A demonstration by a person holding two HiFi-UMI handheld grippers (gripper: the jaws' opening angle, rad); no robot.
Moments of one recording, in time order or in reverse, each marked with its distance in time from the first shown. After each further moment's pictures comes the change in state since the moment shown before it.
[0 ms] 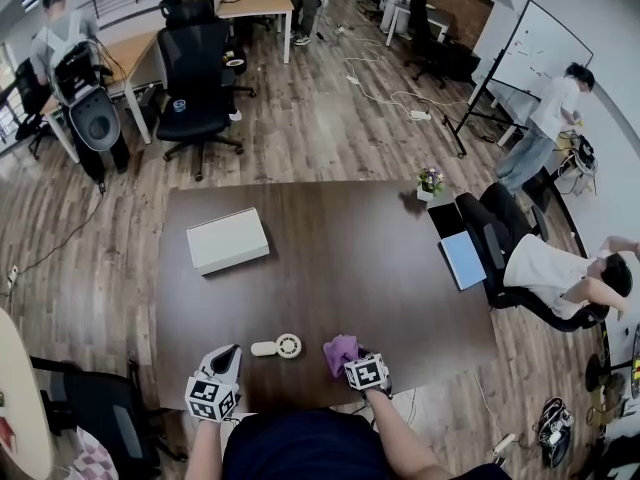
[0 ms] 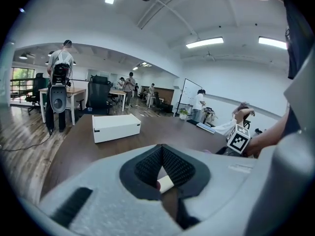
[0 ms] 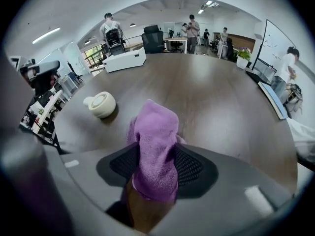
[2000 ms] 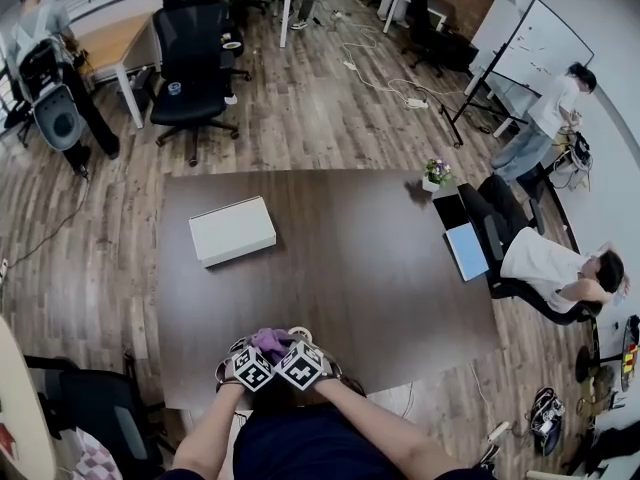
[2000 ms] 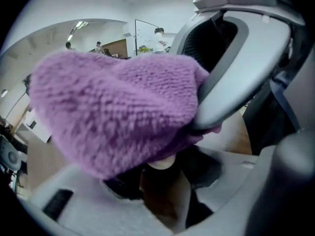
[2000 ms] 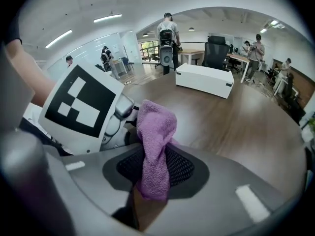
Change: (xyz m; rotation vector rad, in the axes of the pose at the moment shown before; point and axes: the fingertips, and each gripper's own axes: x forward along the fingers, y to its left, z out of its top) left arm 0.098 0.001 -0.169 0.491 0.626 -0.286; right arm 0.021 0.246 0.114 -0.530 -0.036 0.317
